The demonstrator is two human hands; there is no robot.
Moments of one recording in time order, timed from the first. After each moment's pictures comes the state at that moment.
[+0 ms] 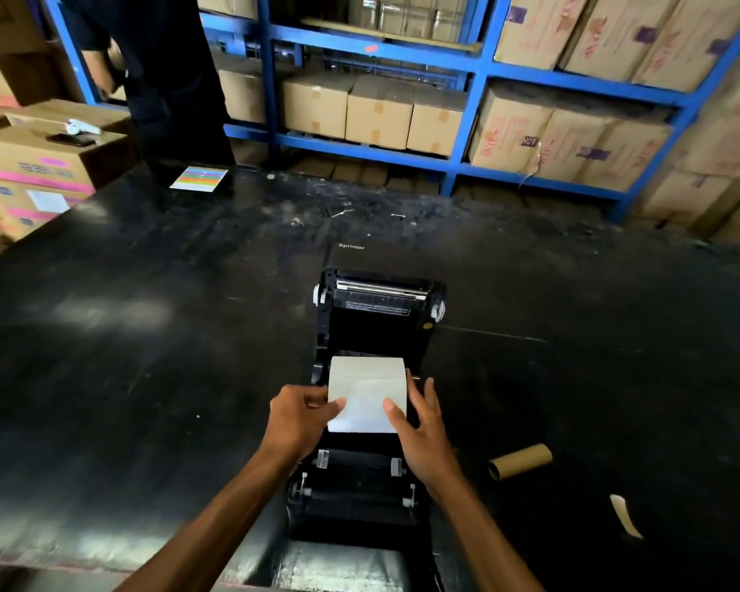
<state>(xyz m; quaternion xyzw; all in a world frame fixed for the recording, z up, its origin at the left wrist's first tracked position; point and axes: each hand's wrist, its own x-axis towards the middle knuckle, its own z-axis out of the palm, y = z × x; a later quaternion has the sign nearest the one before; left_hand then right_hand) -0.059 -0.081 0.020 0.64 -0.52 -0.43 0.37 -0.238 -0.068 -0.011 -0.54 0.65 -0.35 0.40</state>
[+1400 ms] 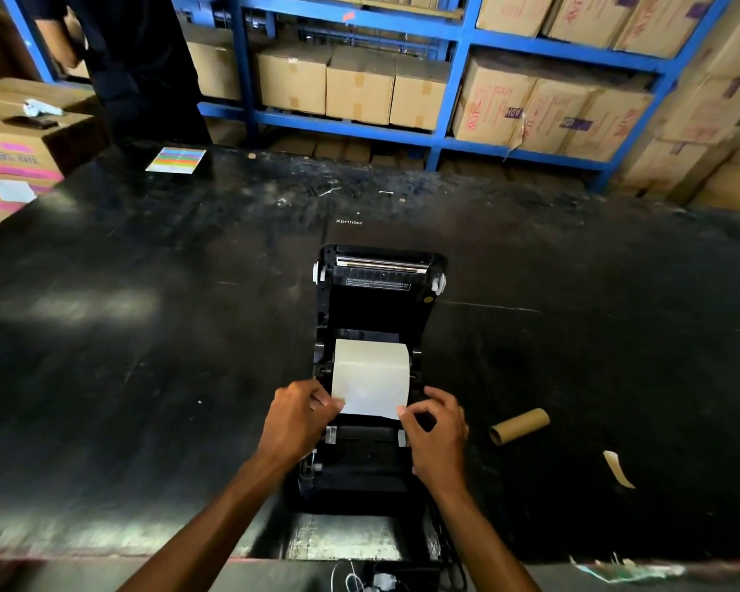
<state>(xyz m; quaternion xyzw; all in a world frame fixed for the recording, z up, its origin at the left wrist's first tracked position) -0.040 -0.076 -0.008 0.63 -0.63 -0.35 0.30 -0.230 -0.036 -0.030 -0.47 0.73 -0.43 0.24</state>
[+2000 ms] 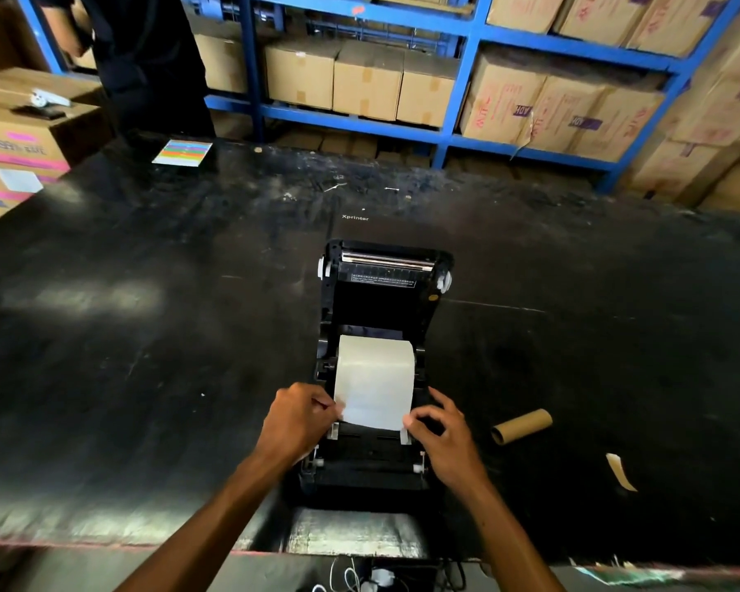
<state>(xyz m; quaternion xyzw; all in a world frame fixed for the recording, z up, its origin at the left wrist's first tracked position) -0.040 -0.070 -0.004 0.64 -0.64 -0.35 0.25 -0.258 -0.033 -0.034 -0.52 0.66 -0.36 0.39</state>
